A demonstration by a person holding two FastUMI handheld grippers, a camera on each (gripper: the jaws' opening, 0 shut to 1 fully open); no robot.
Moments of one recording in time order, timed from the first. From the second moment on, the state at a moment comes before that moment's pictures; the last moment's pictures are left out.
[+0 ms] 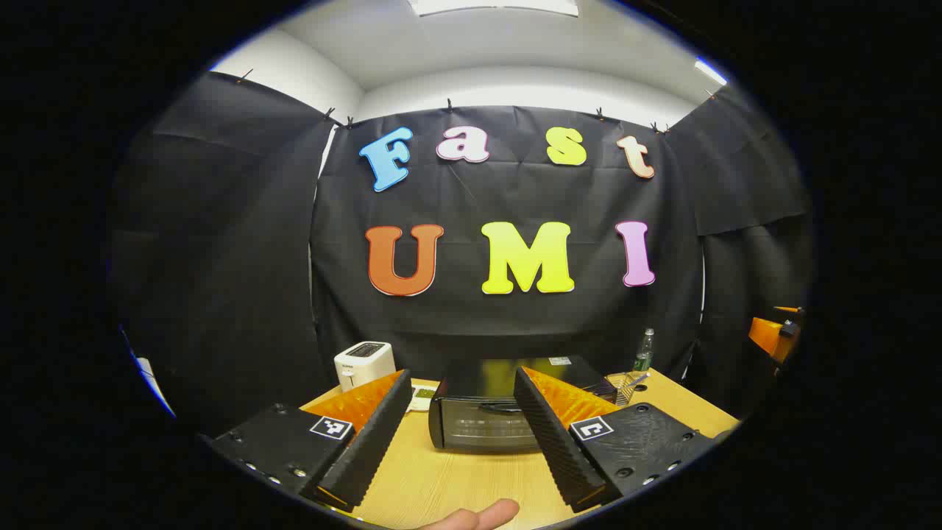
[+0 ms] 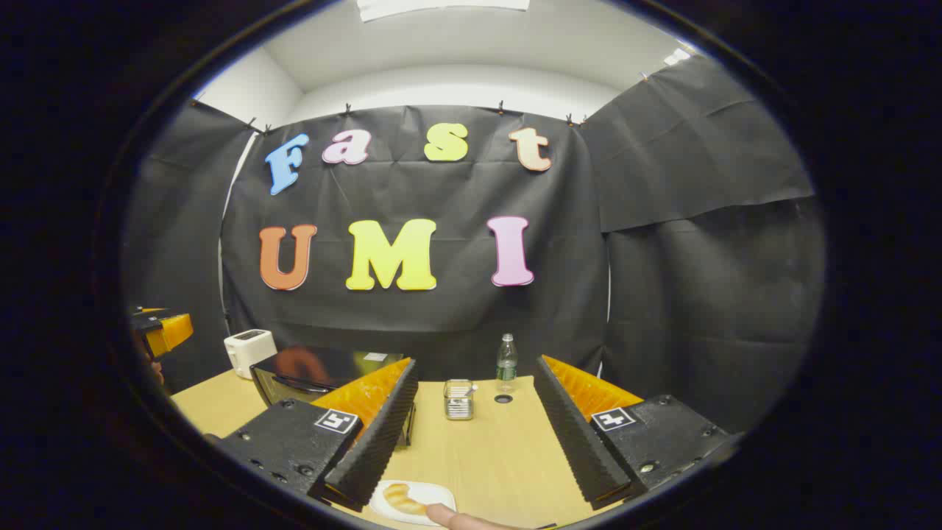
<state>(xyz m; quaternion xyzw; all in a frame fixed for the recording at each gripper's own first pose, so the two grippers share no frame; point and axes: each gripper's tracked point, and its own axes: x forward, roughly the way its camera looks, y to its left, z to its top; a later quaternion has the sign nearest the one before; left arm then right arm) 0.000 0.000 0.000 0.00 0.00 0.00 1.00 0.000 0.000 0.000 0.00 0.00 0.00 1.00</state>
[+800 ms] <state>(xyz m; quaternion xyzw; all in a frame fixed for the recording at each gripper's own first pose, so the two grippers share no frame) 0.074 -0.032 -0.028 -0.03 0.01 -0.05 1.00 -0.009 -0.001 -0.002 0.01 -0.01 0.02 1.00</state>
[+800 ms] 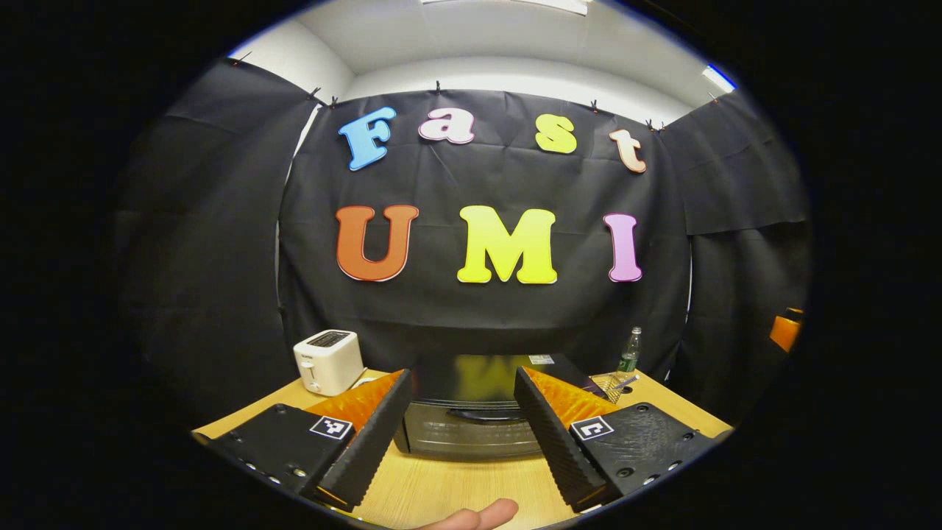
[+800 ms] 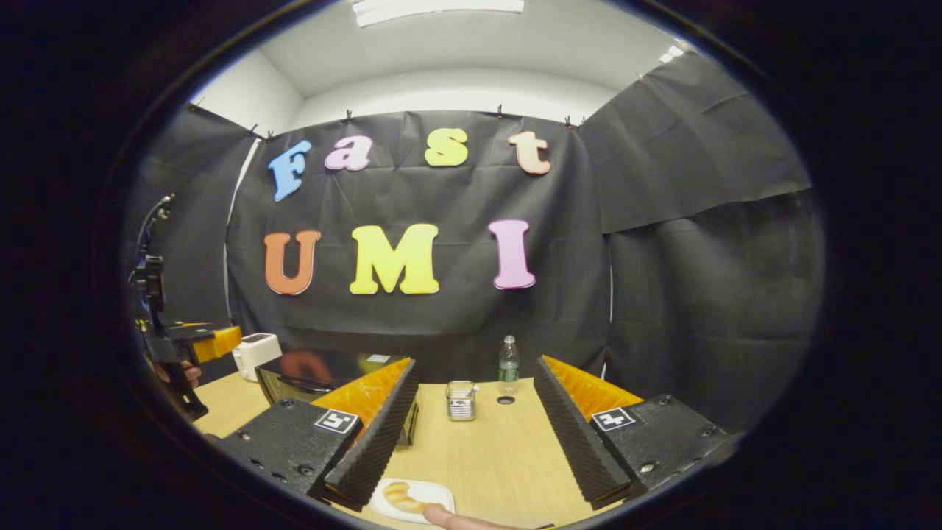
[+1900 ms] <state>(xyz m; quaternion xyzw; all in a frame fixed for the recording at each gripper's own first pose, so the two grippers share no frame) 0.165 -0.087 -0.152 0.01 0.13 -0.07 0.99 0.001 -0.036 -0.043 0.04 0.00 0.03 1.00</state>
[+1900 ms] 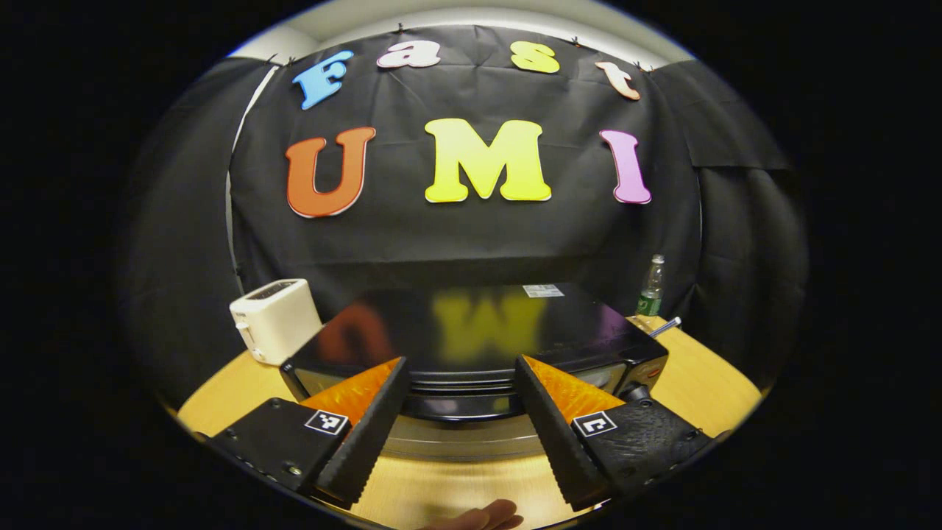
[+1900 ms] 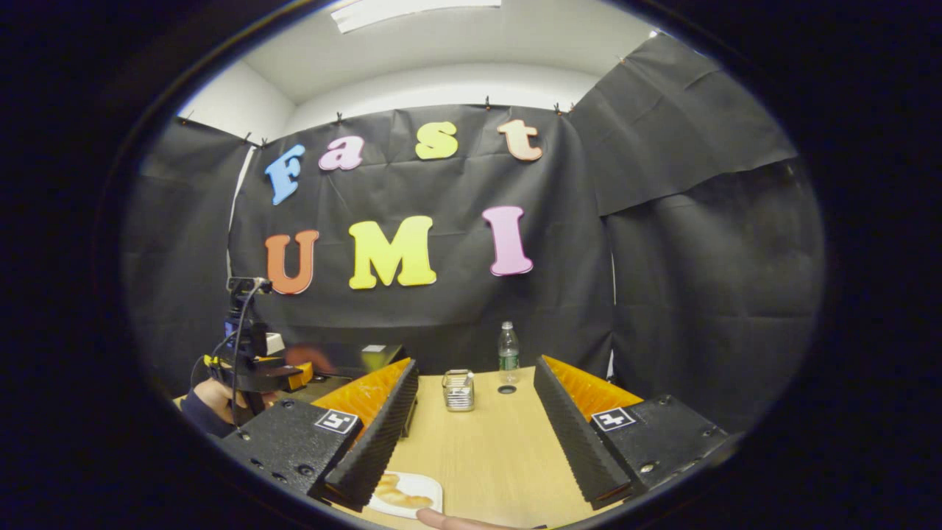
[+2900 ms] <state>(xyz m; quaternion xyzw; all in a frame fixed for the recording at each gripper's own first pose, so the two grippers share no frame) 0.056 -0.078 -0.196 0.02 0.19 -0.07 0.98 -0.002 0.000 -0.082 0.00 0.05 0.06 1.00</state>
